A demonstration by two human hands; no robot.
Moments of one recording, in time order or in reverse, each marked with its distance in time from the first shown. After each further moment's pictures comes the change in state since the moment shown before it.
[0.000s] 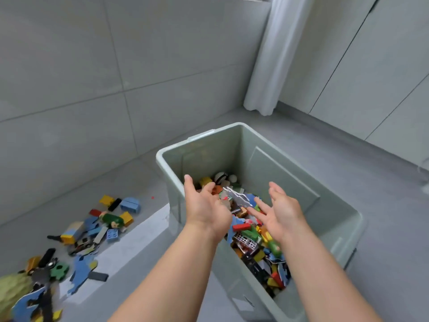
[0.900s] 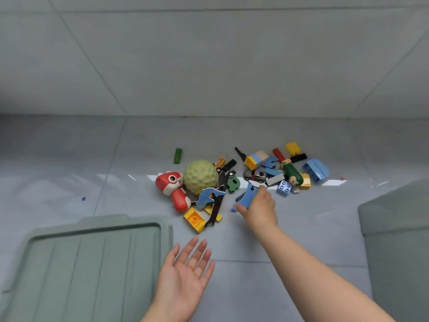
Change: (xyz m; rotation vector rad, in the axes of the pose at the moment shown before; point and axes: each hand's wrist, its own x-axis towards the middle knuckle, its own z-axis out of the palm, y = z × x) left_hand -0.125 0.078 -0.374 -0.644 0.730 0.383; right_hand 0.024 0.403 0.219 -1.680 -0.806 -0.270
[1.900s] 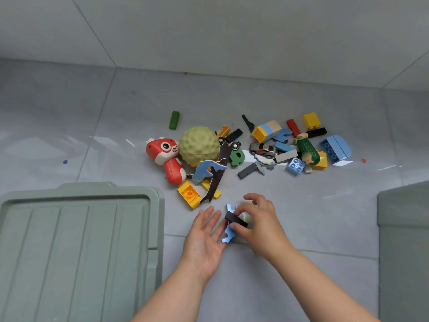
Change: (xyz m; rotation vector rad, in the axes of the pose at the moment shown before) left_hand 0.073 -0.039 0.021 0.087 0.012 0.057; right_hand -0.039 0.057 0.023 0.034 -0.216 -0.423
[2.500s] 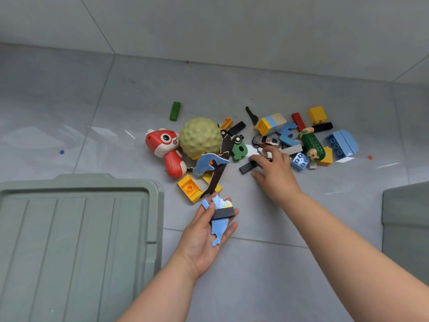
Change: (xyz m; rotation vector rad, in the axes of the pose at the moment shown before) left_hand -0.002 0.007 -0.007 0.065 -0.182 0.012; right_hand 0.084 0.010 -0.047 -0.416 0.086 -0.075
